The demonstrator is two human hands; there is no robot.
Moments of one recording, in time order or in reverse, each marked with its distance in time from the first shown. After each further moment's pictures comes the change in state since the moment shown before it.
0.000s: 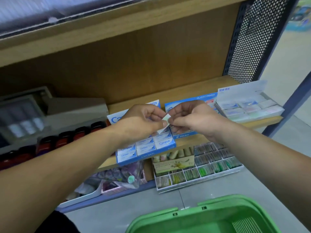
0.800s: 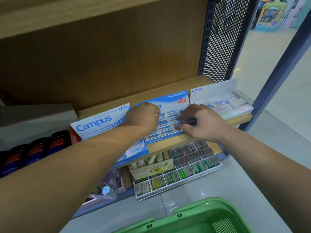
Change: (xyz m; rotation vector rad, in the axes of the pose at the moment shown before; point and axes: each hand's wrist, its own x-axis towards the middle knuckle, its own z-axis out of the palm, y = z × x) left_hand 0.095 0.000 0.079 0.926 0.159 0.147; right_hand -0.002 0.056 -0.096 -0.891 0.208 -0.124
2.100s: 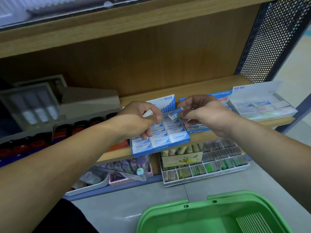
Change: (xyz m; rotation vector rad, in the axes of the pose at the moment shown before) left_hand -0.113 -0.105 -0.083 -0.808 -0.224 -0.272; right_hand 0.005 -0.132 0.024 0.896 -0.168 0.153
